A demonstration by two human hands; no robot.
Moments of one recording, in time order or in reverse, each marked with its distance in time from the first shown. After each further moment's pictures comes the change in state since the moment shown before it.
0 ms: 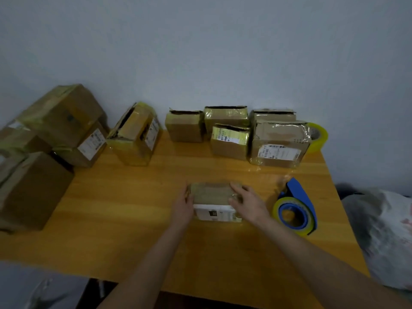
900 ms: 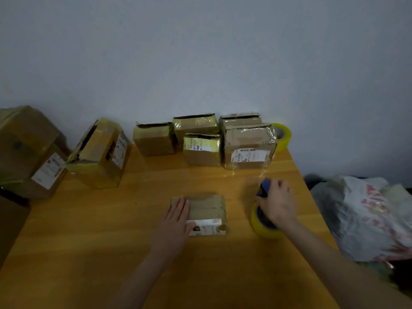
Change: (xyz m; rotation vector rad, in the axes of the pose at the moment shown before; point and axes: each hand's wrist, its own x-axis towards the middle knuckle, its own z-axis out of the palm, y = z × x) left_hand 0.004 -0.020 0.008 1.075 -0.246 0.585; right_hand -0.028 0.053 -0.069 -0.228 0.357 0.455
